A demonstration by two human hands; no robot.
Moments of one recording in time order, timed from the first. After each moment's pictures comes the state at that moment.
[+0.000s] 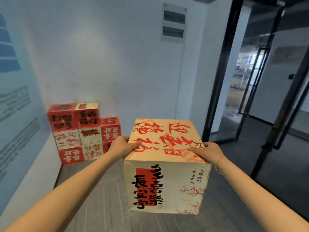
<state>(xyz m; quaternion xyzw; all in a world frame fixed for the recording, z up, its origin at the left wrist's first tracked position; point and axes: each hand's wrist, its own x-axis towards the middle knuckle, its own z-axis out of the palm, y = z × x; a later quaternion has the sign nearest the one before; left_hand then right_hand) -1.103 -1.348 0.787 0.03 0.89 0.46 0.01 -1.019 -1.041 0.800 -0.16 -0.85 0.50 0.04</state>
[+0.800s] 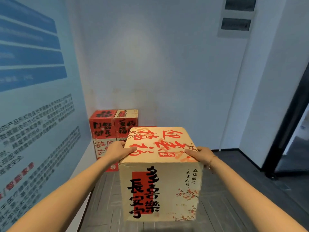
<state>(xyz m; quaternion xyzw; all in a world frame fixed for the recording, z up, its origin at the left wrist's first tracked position) -1.419 -1.586 0.780 -0.07 0.92 0.38 -0.03 -1.432 -1.263 0.783 -0.05 -0.83 0.54 -0.10</state>
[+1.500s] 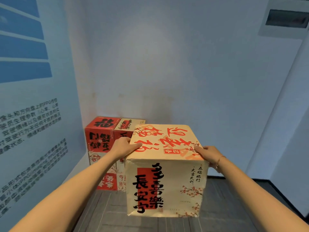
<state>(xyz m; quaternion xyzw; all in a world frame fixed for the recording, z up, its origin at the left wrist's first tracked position) -1.775 -1.615 0.771 -0.11 0.91 0.39 -0.08 -1.824 -1.291 0.784 -0.03 -0.85 0.51 -0.10</state>
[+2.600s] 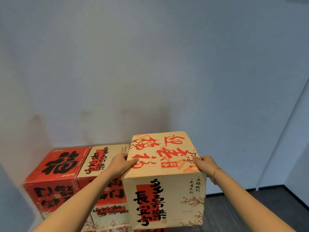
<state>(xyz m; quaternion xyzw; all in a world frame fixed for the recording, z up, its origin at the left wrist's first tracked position) -2.277 -1.707 0.719 -0.07 0.90 0.43 0.01 -2.287 -1.379 0.729 -0.11 -0.84 0.52 -0.08</state>
